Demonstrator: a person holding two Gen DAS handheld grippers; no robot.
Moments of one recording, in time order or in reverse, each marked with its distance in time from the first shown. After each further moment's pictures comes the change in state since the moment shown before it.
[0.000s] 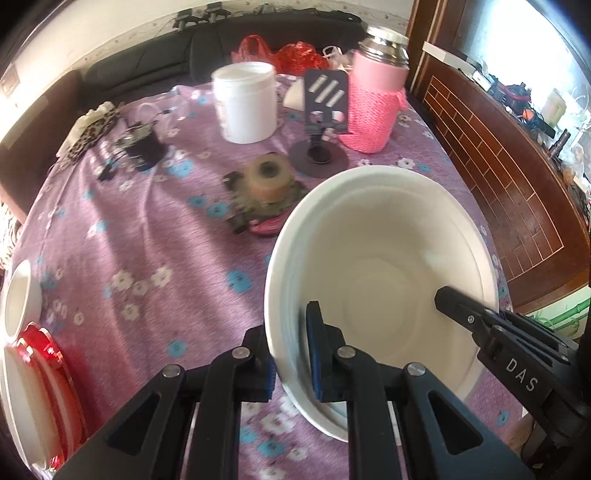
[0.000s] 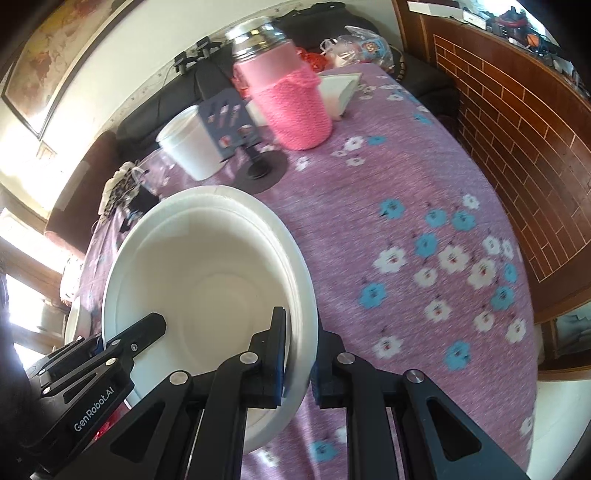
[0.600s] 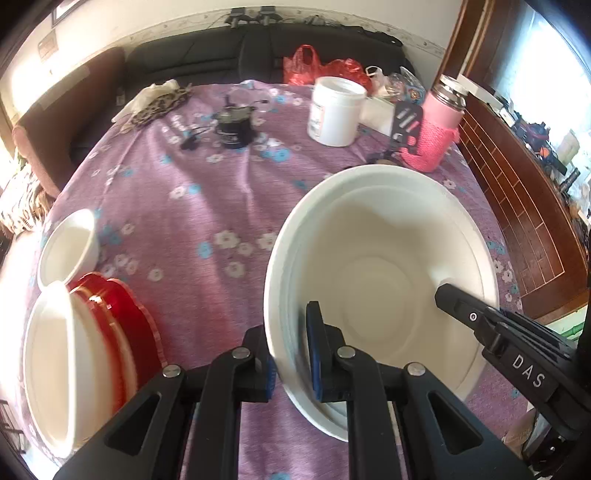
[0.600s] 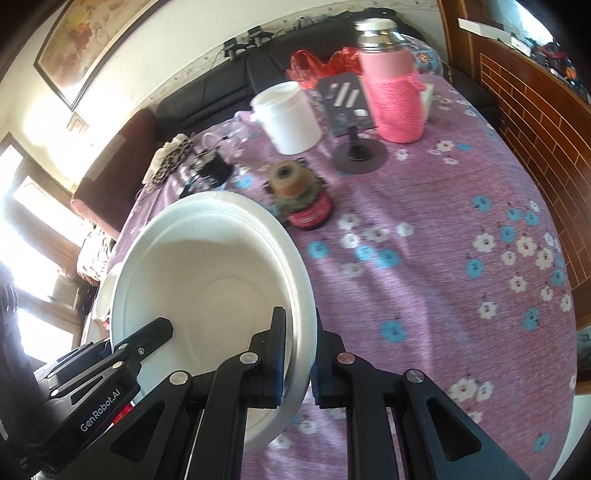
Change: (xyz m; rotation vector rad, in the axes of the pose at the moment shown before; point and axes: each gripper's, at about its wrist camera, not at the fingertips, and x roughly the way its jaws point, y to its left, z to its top) left arm -0.052 0.101 -0.042 -0.126 -0.035 0.021; right arm -0.004 0.105 -0.033 -0.104 0.005 0.065
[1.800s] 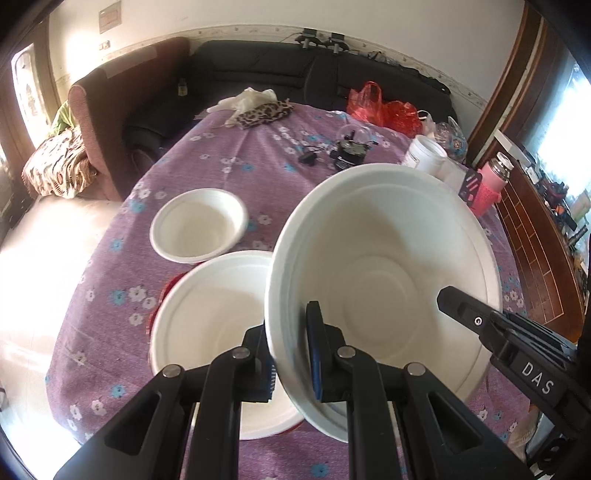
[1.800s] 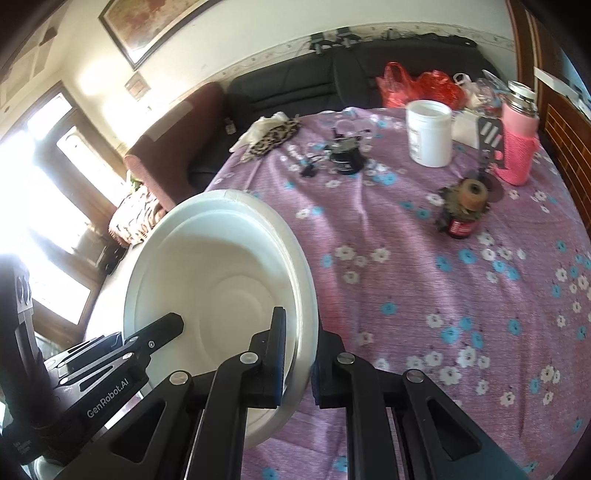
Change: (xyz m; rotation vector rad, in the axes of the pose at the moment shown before) left arm -0.086 0.162 -0.035 -0.167 -0.085 0.043; right arm -0.003 0.167 -0.033 -0.209 0.001 0.123
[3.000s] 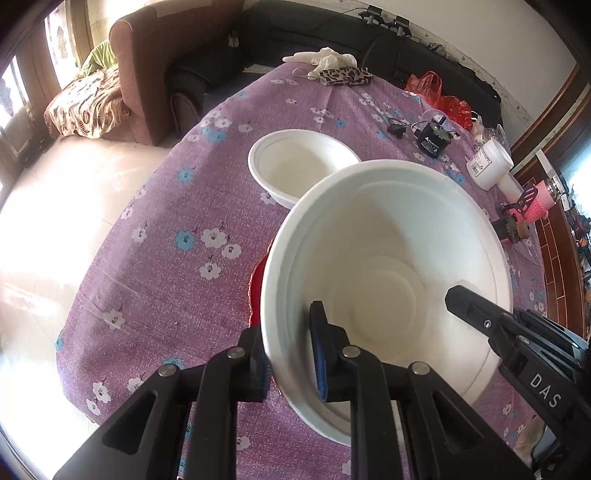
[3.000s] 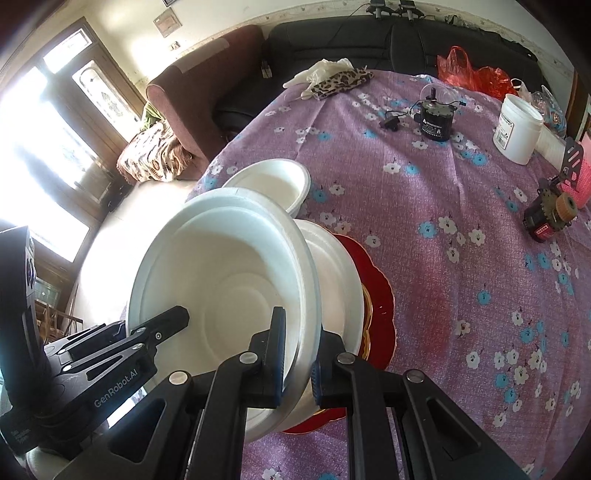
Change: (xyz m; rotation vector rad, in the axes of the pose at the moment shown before) left arm 0.029 0.115 -0.026 -0.161 0.136 0.040; right arm 0.079 0.096 -0.016 -0.145 0.188 -0.019
